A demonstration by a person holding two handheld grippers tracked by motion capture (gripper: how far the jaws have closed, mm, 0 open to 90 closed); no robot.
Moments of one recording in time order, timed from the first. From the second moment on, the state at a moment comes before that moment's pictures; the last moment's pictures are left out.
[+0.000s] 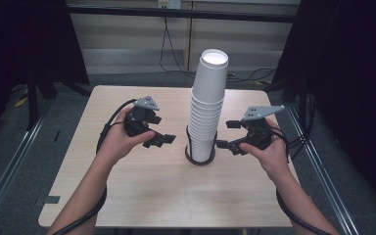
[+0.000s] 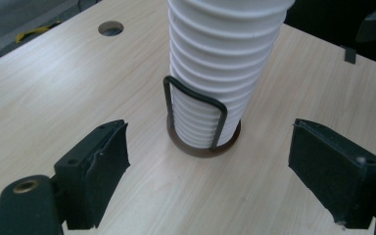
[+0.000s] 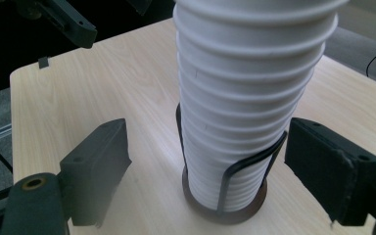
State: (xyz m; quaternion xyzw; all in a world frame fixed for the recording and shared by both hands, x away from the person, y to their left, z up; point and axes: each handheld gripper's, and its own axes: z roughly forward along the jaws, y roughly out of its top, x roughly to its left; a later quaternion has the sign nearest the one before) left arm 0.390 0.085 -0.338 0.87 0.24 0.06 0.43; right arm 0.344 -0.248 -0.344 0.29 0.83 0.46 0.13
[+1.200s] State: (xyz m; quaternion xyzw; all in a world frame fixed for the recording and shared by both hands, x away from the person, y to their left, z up) left arm 0.411 0.056 -0.259 0.86 0.21 0.08 0.45; right arm 0.366 -0.235 -0.298 0.28 0.82 0.48 0.15
